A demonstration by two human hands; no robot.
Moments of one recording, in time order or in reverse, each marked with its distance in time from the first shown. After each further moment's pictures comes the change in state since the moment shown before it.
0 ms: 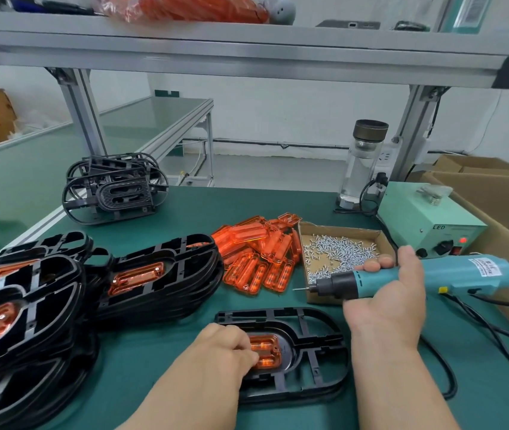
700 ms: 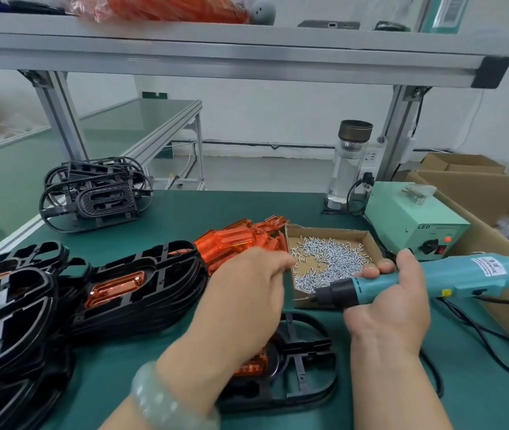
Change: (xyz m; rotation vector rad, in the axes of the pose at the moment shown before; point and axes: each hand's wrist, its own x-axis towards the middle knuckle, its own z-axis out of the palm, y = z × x) left_hand 0.077 0.034 -0.028 -0.211 0.325 0.052; right_hand 0.009 -0.012 -0.004 -0.063 0.065 -0.074
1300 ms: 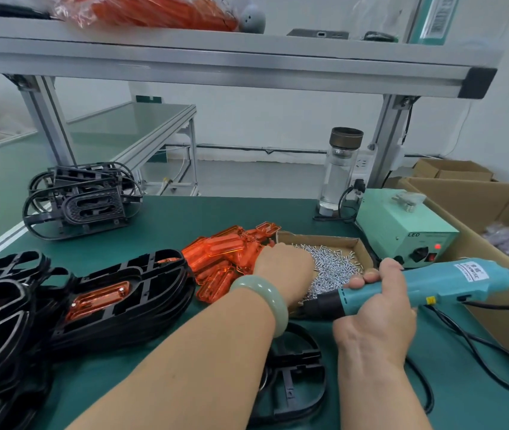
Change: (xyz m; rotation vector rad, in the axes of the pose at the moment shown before) left_hand 0.090 0.004 0.079 0.475 -0.426 0.054; right_hand 0.005 0.005 0.000 -0.070 0.022 -0.095
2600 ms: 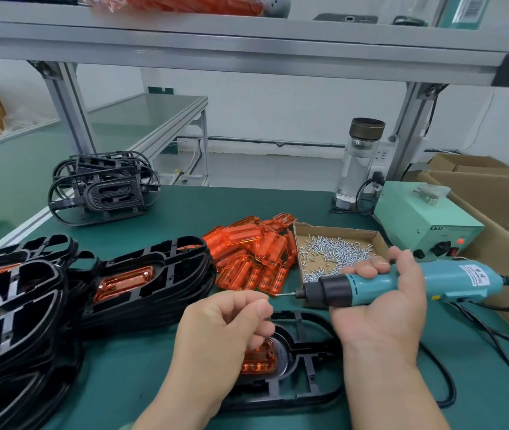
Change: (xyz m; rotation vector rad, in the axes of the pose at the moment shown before) left_hand -0.152 -0.028 0.006 -1.509 0.431 -0.483; right_hand -0.032 -0.001 0.006 0.250 -0.195 0.287
